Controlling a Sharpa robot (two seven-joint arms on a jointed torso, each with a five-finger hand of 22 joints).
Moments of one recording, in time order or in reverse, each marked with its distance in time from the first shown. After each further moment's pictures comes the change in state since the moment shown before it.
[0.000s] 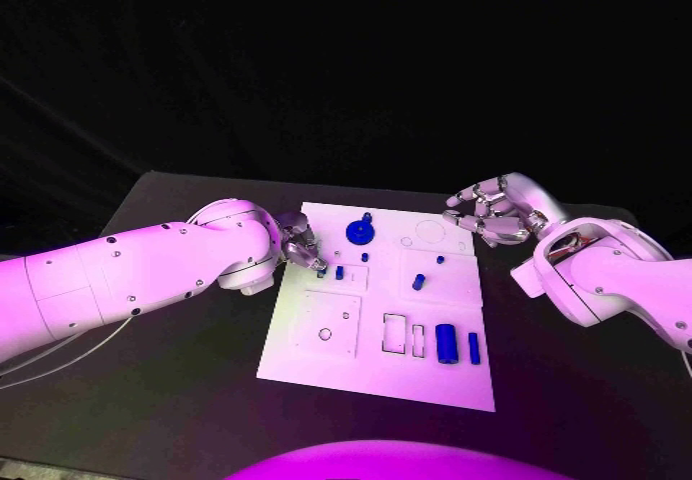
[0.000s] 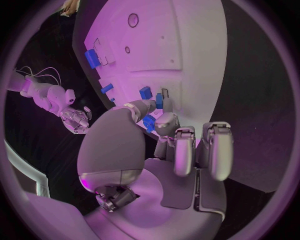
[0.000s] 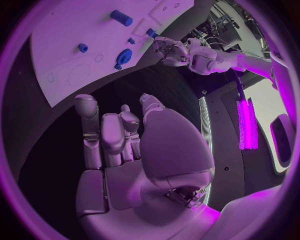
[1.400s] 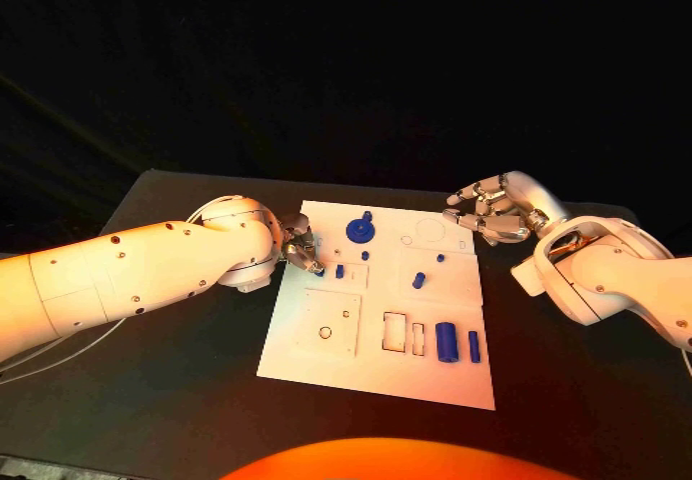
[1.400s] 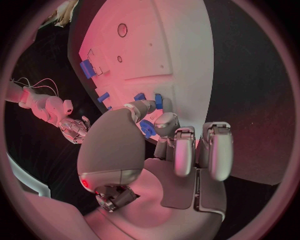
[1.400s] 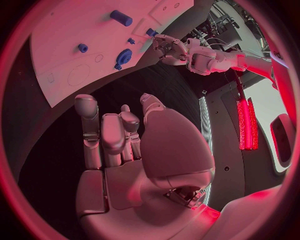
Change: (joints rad) left arm -0.001 0.009 0.002 -0.010 -0.070 0.076 -0.010; left_hand -0.003 -0.003 0.001 -0.001 0.004 0.000 0.000 0.003 0.001 0.006 -0.002 0.000 -0.002 0.003 -0.003 0.000 0.000 0.001 -0.004 -0.003 0.004 0.000; right arm 0.000 0.000 0.000 0.001 0.001 0.000 0.000; right_hand -0.005 -0.005 -0.003 0.003 0.000 -0.001 -0.001 0.000 0.000 0.002 0.002 0.000 0.000 0.000 0.000 0.000 0.000 0.000 0.000 0.000 0.000 0.000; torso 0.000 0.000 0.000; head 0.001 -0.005
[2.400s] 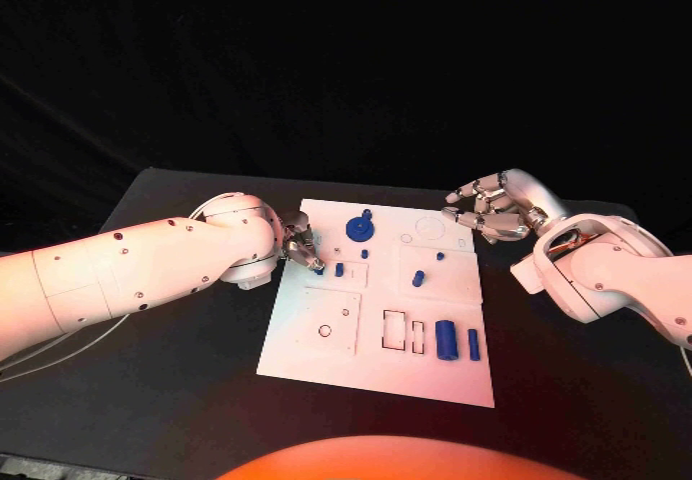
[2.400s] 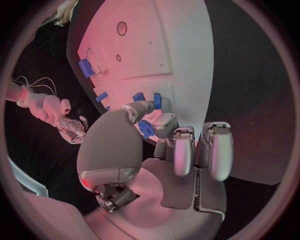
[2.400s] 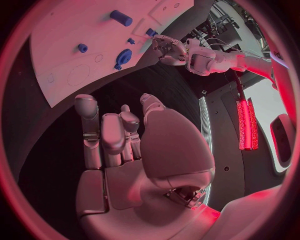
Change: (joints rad) left arm 0.002 0.014 0.002 -0.014 0.007 0.007 -0.024; left_hand -0.055 0.003 -0.001 -0.054 -0.017 0.011 -0.022 0.003 -0.003 0.019 -0.016 0.005 0.007 -0.004 -0.012 0.000 0.000 0.000 0.000 0.000 0.000 0.000; right arm 0.000 0.000 0.000 0.000 -0.002 0.000 0.000; right_hand 0.000 0.000 0.000 0.000 0.000 -0.002 -0.002 0.000 0.000 -0.002 -0.002 0.000 0.000 0.000 0.000 0.000 0.000 0.000 0.000 0.000 0.000 0.000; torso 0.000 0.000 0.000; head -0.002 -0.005
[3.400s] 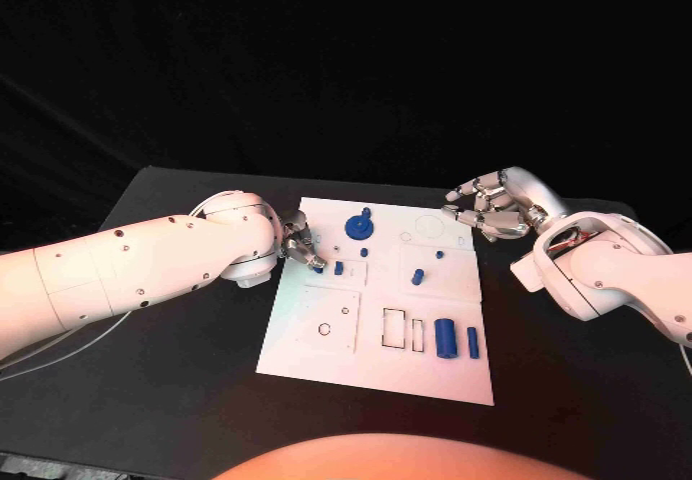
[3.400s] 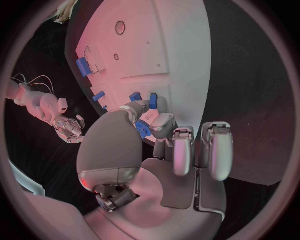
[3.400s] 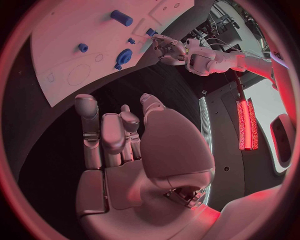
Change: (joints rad) left arm 0.000 0.006 0.000 -0.011 0.012 0.000 -0.028; left_hand -0.014 -0.014 -0.158 0.056 -0.004 0.043 -0.035 -0.010 -0.030 0.007 -0.007 0.006 0.007 0.002 -0.005 0.000 0.000 0.000 0.000 0.000 0.000 0.000; right arm 0.000 0.000 0.000 -0.001 -0.001 0.000 0.000; right_hand 0.000 0.000 0.000 0.000 0.000 0.000 0.000 0.000 0.000 0.000 0.000 0.000 -0.002 0.000 0.000 -0.006 0.002 0.000 0.000 0.000 -0.005 0.000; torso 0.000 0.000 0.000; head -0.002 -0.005
